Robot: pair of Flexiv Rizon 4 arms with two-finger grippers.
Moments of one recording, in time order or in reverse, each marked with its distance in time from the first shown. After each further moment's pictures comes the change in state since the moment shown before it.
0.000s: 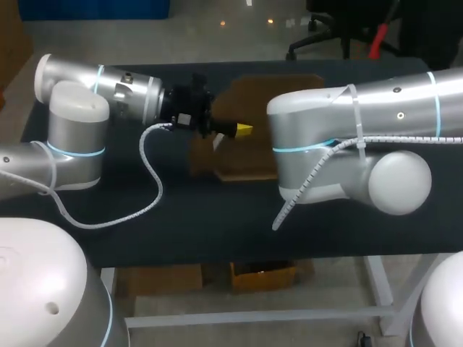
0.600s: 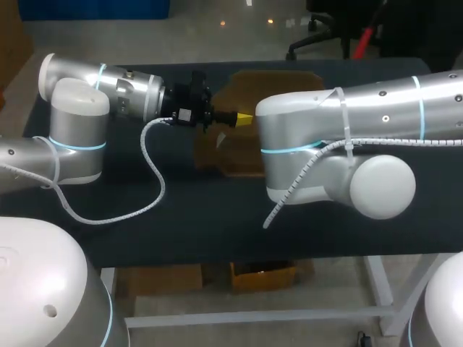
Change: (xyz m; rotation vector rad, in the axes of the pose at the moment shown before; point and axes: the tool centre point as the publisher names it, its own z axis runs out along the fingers) left arm -0.011 0.003 0.000 0.038 0.034 -0.128; right arm -0.010 -0.001 0.004 -0.016 -0.091 0.042
